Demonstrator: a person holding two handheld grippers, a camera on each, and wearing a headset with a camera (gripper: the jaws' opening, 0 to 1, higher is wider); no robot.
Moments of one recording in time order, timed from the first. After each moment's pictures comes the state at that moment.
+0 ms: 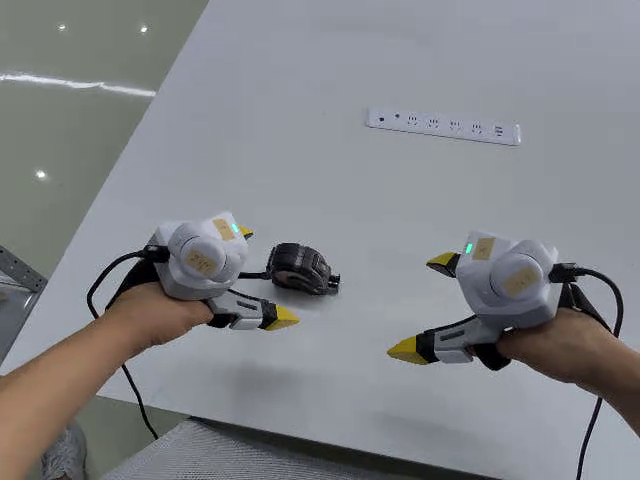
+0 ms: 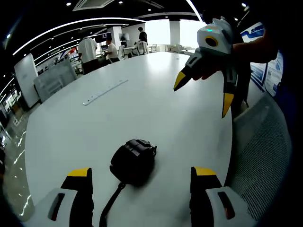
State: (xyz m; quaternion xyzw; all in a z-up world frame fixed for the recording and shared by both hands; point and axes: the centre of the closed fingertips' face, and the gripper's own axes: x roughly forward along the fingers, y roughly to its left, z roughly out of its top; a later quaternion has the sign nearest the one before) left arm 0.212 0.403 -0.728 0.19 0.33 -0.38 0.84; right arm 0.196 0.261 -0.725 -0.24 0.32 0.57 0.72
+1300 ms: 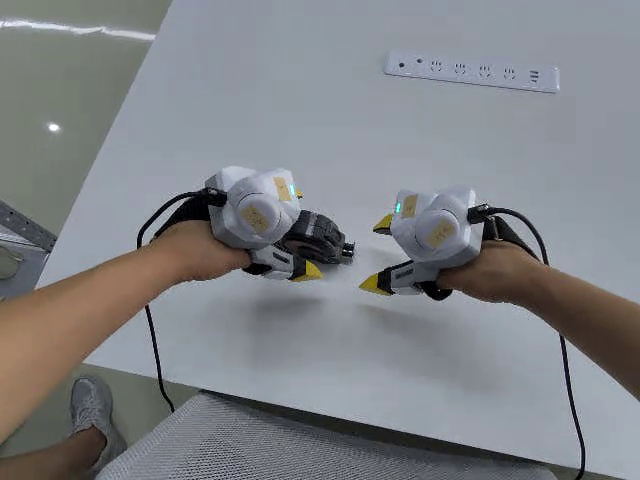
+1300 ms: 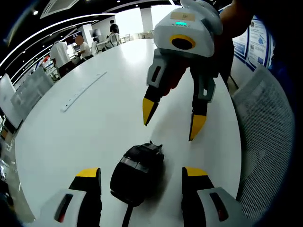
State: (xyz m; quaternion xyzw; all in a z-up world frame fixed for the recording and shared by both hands) left arm 0.243 0.382 -0.768 0.28 0.34 -0.45 0.78; right arm 0.230 0.327 -0.798 -0.30 0.30 0.63 0.65
